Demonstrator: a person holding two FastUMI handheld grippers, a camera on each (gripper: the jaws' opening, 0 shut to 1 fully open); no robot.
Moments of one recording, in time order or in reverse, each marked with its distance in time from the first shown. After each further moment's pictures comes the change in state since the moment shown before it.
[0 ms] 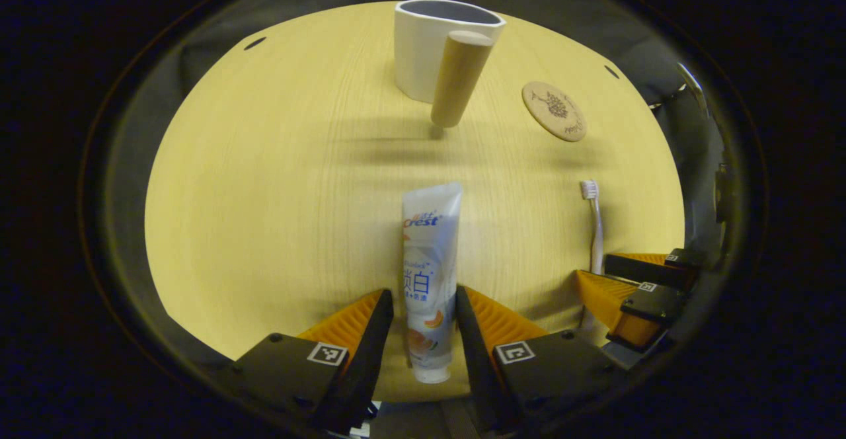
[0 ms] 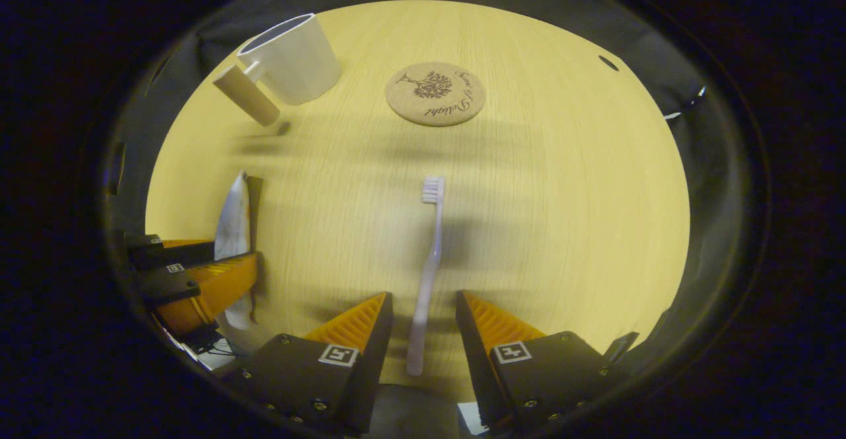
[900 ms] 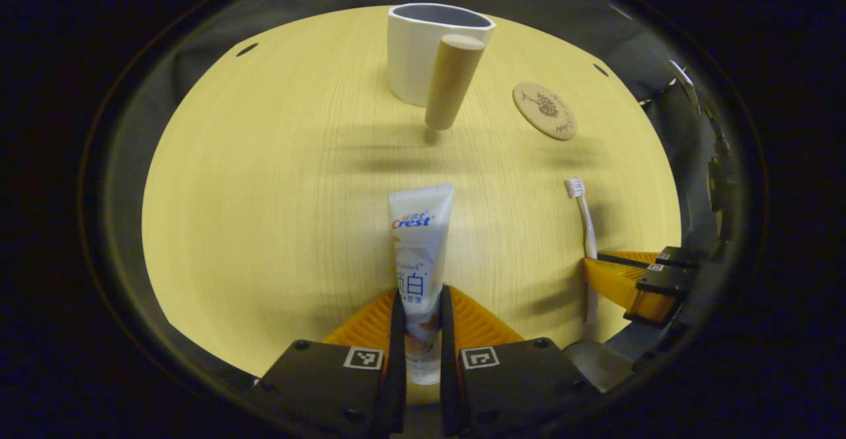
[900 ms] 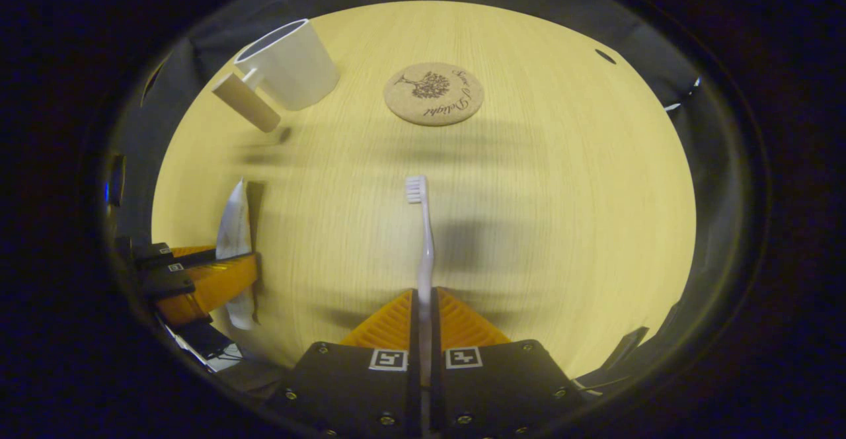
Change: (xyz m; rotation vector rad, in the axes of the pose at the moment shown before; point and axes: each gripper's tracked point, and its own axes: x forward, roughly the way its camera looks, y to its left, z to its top) left arm 0.002 0.000 0.005 0.051 -0.037 -0.042; right arm 0.001 0.003 0.003 0.030 -0.037 0.031
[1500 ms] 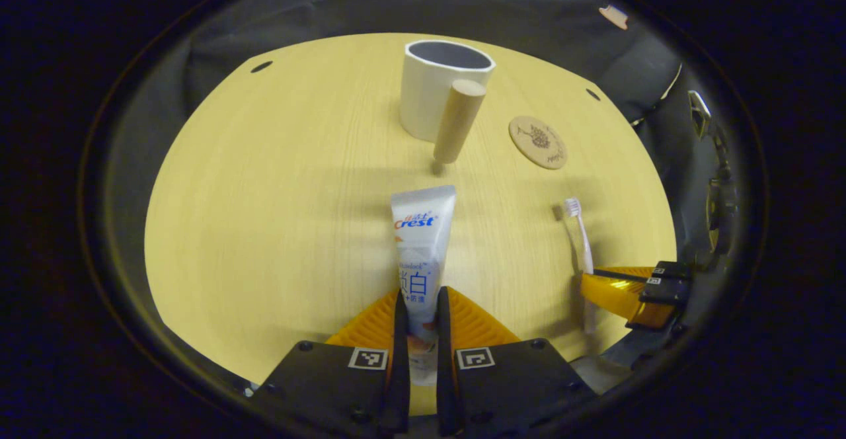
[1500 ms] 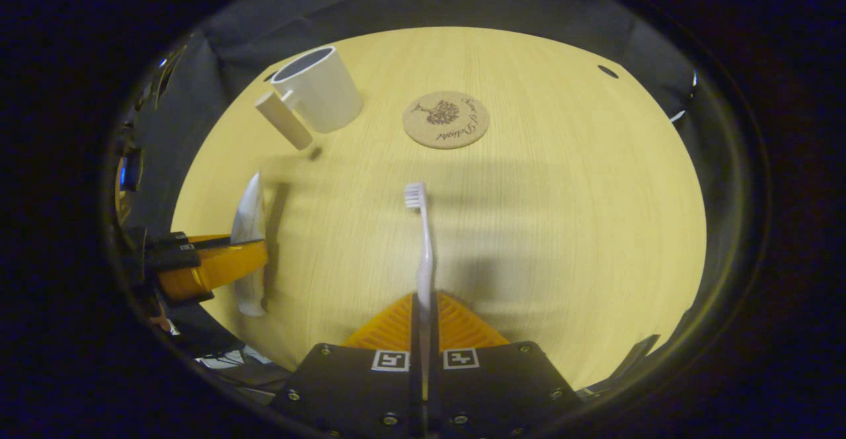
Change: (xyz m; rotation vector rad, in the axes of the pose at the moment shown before) left arm -0.006 0.002 0.025 -0.045 -0.199 -0.012; right arm -0.017 0.007 0.006 -0.005 -0.186 0.117
